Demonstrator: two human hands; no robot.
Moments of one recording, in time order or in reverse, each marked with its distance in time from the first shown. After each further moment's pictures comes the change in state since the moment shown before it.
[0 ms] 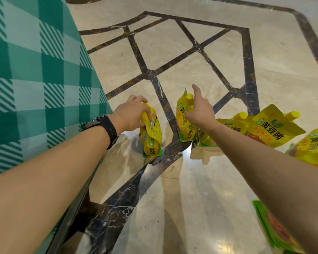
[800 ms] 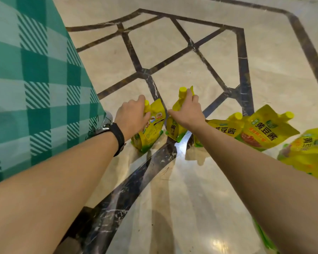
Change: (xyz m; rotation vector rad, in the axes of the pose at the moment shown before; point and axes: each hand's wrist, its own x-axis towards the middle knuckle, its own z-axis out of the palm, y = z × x) left_hand 0.010 0.031 0.020 -0.074 0.351 -0.203; right_hand 0.003 -0.009 0.013 0.021 -0.064 0.061
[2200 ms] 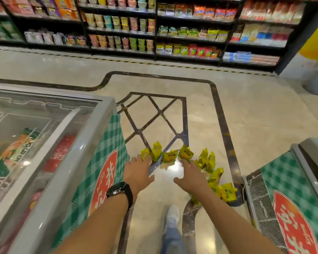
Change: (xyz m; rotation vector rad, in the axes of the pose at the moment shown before) left_hand -0.367 0.216 -0.664 0.183 -0.354 0.106; right_hand -0.562 -0.256 -0.530 -0.209 -0.178 0.123
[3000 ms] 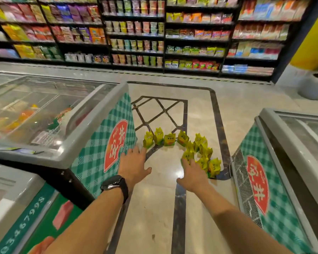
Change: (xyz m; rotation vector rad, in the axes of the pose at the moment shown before) left_hand -0.411 0.151 0.043 0.060 0.190 -0.106; right_hand -0.400 0.117 0.064 -0.134 0.052 -0.112
